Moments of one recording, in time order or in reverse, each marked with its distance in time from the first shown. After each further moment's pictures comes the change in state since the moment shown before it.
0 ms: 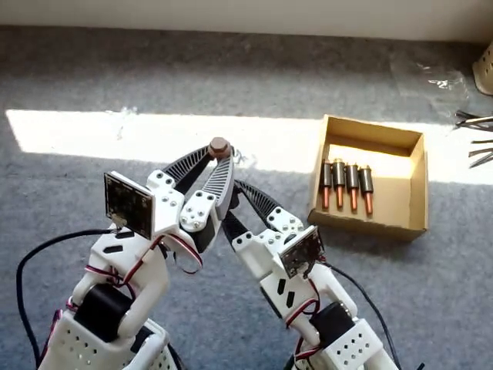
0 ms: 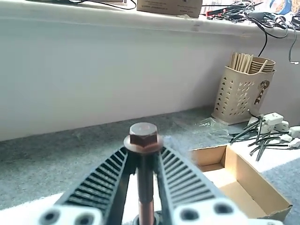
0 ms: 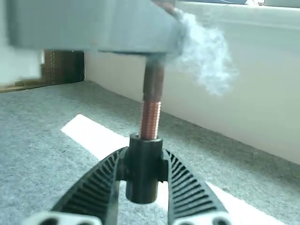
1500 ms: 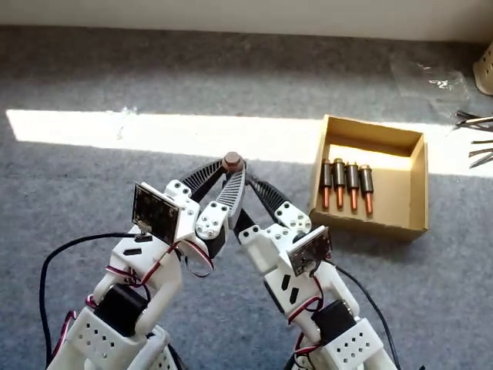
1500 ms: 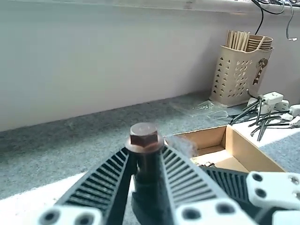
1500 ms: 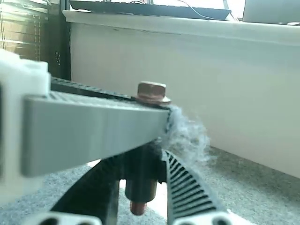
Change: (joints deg) left arm -1.8 -0.7 12.1 -8.2 -1.6; right arm 3.3 0.2 0.0 -4.3 -0.1
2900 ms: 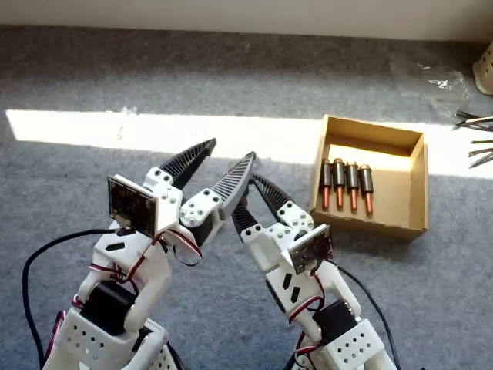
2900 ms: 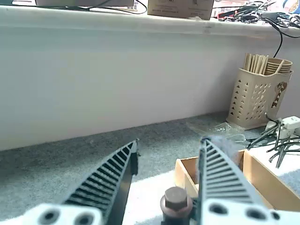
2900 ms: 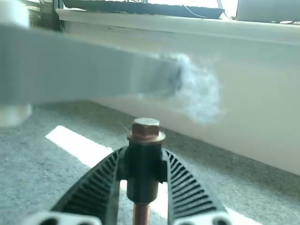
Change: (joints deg) left arm -0.4 0.6 -6.5 1.8 -1.0; right arm 0.9 -0.2 0.1 2.1 0.1
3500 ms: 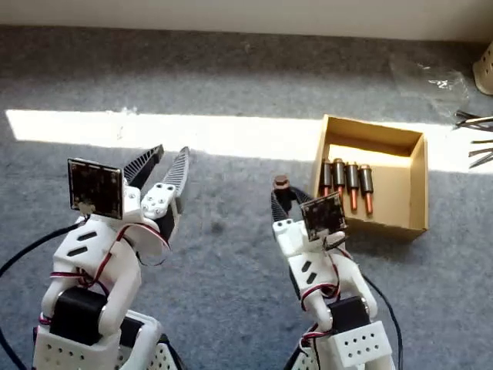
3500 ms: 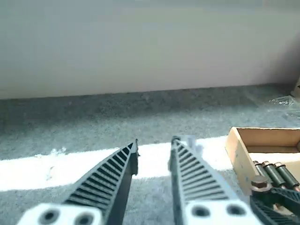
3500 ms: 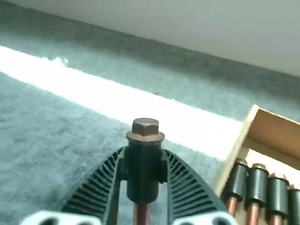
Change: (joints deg) left arm -13.5 -0.1 -11.9 24.3 0.0; right arm 14.9 0.2 -3.7 25.9 0.0
